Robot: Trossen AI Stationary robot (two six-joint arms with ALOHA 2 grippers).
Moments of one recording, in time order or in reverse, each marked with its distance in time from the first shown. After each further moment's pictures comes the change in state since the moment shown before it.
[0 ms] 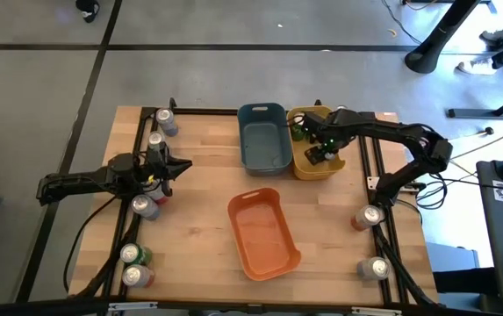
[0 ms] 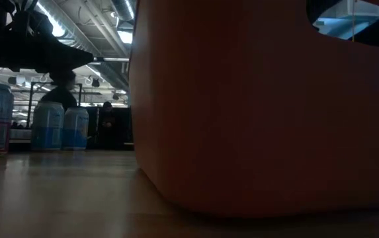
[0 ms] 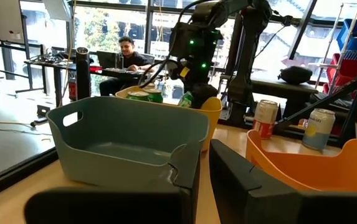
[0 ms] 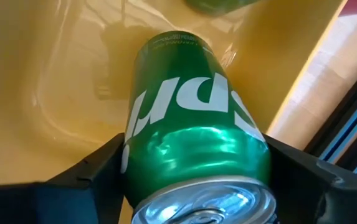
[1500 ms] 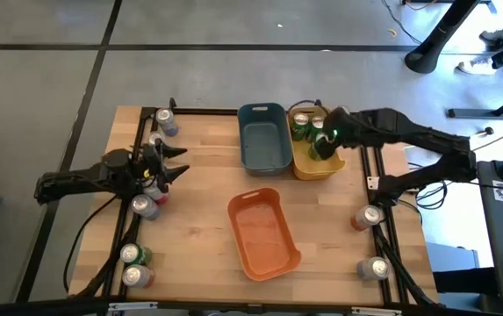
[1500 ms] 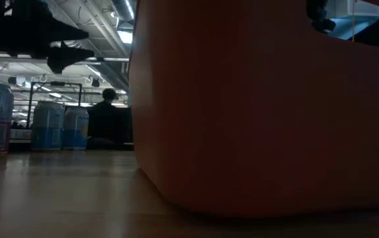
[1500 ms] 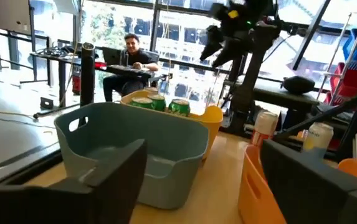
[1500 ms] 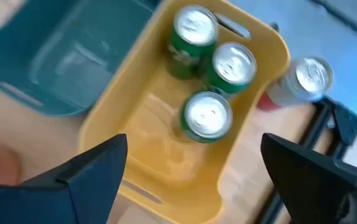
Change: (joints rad) left arm 0.001 0.056 0.143 -0.099 -0.026 -0.049; right arm 0.316 -0.267 0.313 -0.193 0.265 0.124
